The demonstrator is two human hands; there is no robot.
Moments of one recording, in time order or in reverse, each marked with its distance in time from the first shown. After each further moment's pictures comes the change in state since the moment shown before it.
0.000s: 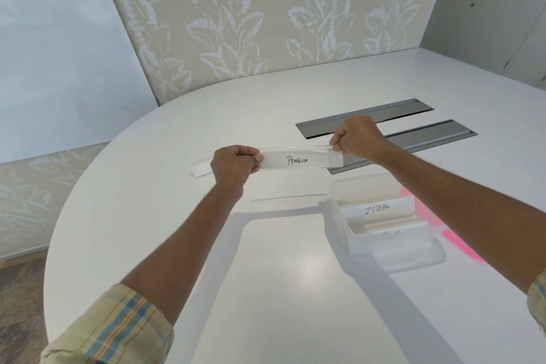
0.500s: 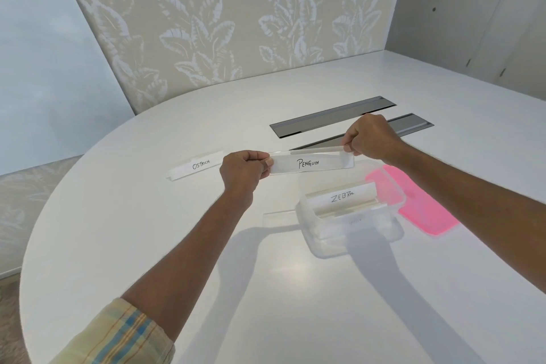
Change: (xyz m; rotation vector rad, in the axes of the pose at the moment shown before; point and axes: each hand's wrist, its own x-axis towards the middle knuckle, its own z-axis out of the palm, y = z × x) left_hand -0.083 0.007 0.055 -0.043 -0.135 0.008; right_hand -0.073 0.058 -0.071 -0.009 0.093 0.054
